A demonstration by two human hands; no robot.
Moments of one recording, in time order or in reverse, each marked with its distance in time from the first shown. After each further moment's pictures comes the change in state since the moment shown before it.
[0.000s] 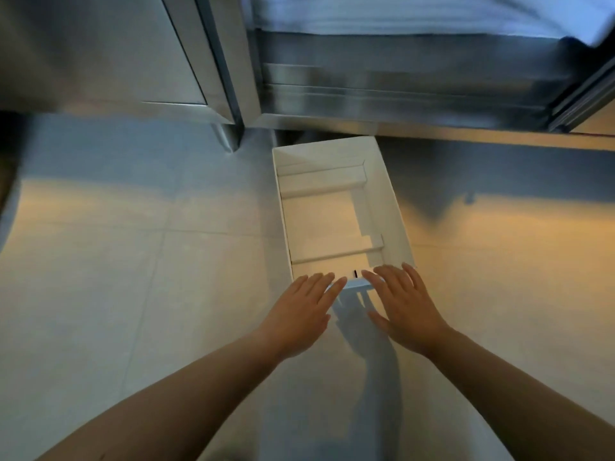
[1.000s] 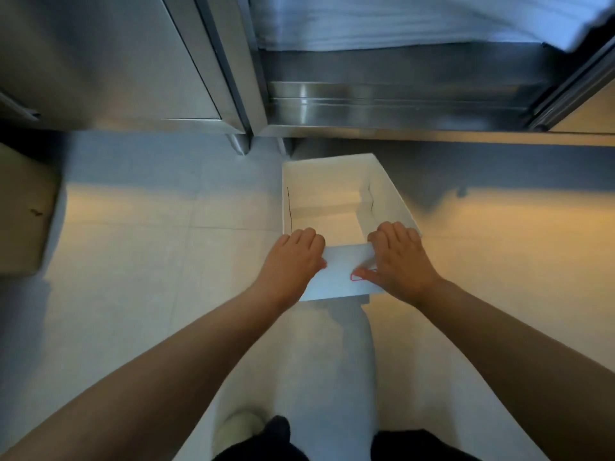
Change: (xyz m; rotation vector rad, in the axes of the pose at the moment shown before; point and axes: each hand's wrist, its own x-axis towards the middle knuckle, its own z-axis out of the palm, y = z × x) left_hand 0.001 0.008 -0.145 0.121 0.170 -0.098; right_hand 0.032 -0.013 -0.108 0.037 0.158 0.024
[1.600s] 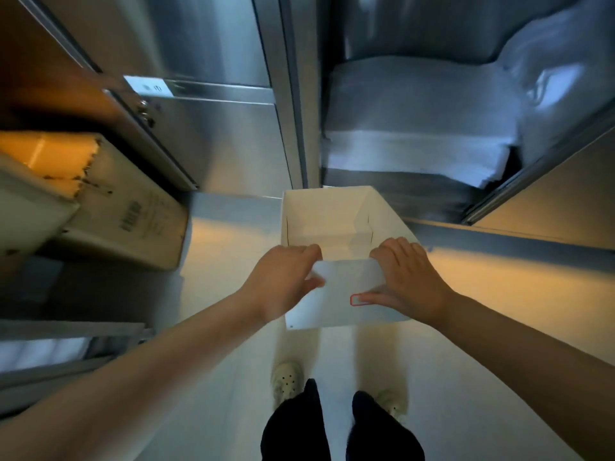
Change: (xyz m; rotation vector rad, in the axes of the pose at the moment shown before) left_hand -0.102 0.015 -0.496 -0.275 -0.050 -0.130; right_hand 0.013 -0.133 -0.474 0.108 0.070 -0.244
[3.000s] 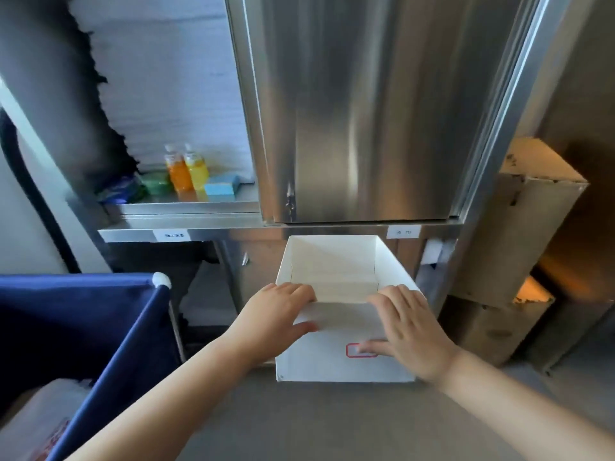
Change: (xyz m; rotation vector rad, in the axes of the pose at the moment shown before) left_hand -0.695 0.232 -0.207 0.281 0.638 -1.244; right_hand -0.080 -0.612 -0.231 0.272 0.395 -1.455
